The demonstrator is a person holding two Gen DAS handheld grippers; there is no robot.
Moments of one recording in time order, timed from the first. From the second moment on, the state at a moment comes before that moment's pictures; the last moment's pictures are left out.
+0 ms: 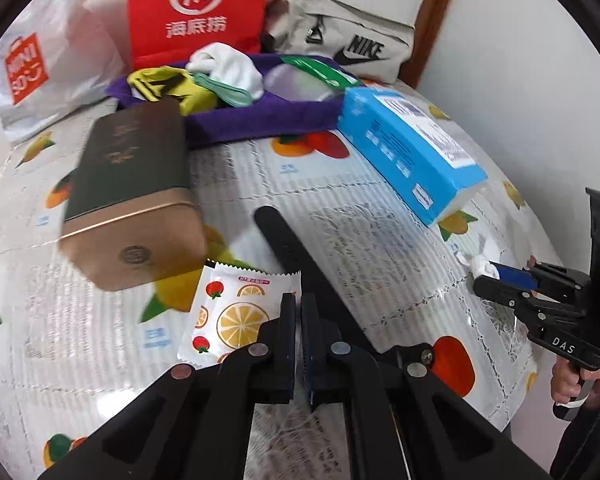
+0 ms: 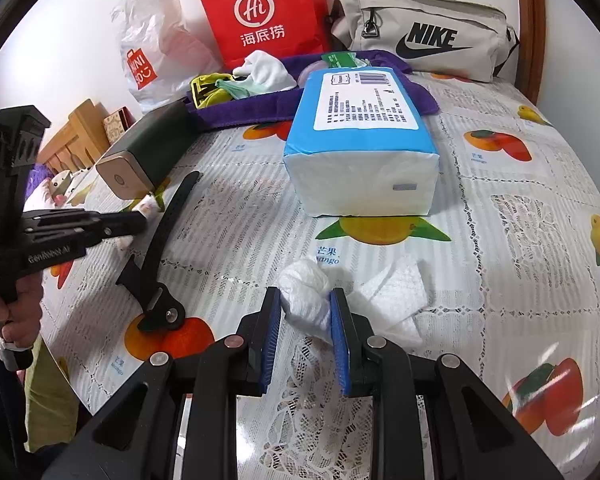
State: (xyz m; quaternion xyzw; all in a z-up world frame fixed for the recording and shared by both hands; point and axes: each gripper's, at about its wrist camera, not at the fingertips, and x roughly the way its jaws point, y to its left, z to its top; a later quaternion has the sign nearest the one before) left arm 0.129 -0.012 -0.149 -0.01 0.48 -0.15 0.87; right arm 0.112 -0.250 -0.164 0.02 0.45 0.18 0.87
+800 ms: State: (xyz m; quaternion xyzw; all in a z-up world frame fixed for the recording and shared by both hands) left arm 0.098 0.059 -0.155 -0.02 0.48 -0.03 0.88; right arm 0.107 -0.244 -0.165 0.01 0.46 0.19 0.87
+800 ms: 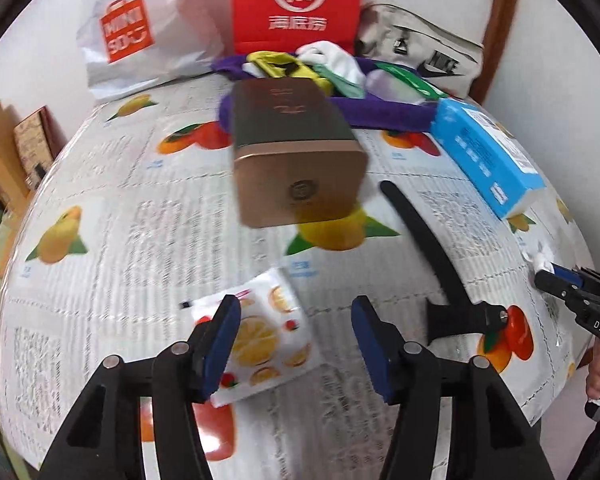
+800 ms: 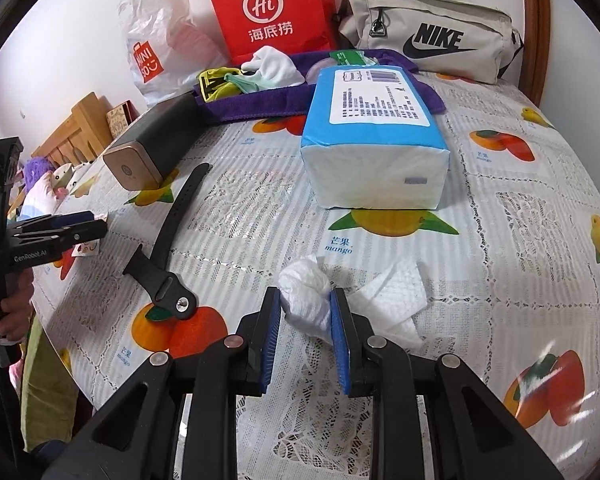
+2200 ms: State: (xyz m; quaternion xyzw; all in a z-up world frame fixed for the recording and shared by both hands) left arm 0.095 0.050 -0.116 -0.04 0.42 -0.03 0.90; right arm 0.106 -0.251 -0.108 0.00 0.40 0.20 0.89
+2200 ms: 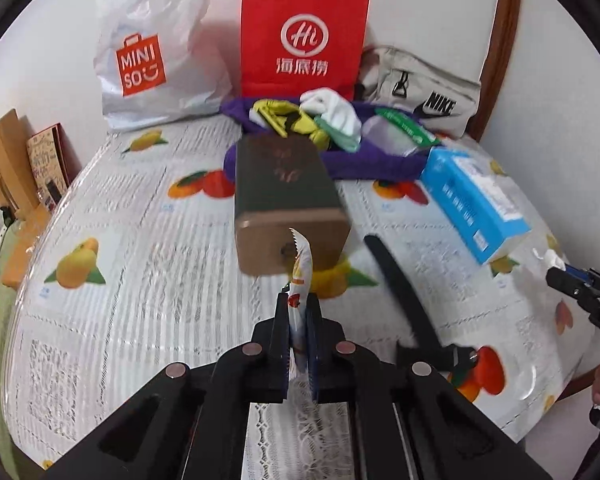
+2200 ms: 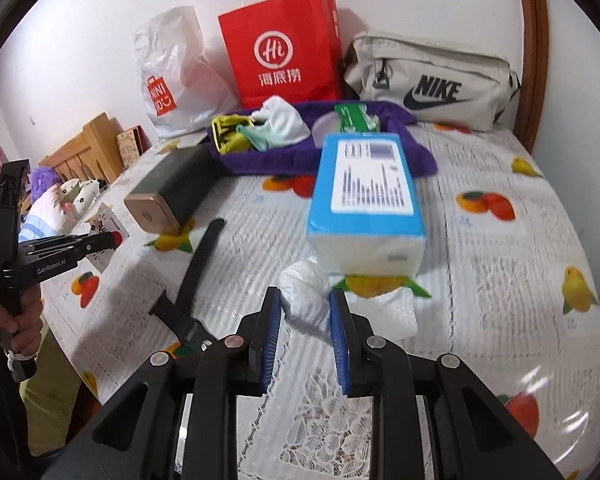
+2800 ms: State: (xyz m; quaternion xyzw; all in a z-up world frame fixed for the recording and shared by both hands) left arm 0.133 0.045 -0.046 -0.04 0.37 -0.04 0.93; right arm 0.152 -0.233 -0.042 -0.01 0.34 0.22 0.91
